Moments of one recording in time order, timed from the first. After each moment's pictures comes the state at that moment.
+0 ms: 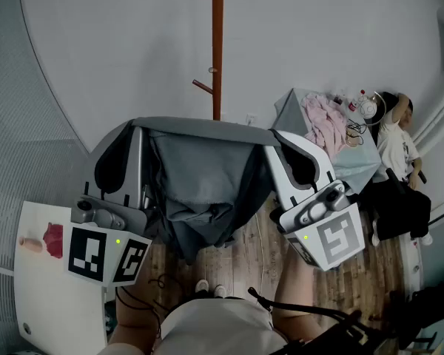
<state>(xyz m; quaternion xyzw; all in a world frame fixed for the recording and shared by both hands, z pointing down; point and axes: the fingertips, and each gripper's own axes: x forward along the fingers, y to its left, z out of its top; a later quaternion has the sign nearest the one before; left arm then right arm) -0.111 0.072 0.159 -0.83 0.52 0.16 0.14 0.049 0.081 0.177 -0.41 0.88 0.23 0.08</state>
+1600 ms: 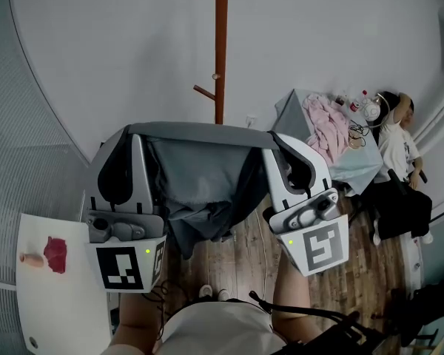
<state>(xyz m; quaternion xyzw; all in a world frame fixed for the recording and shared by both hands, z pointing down) -0.127 0.047 0.161 -0.76 0.56 0.16 0.27 0.036 0.045 0.178 -0.47 0.83 0.27 0.10</state>
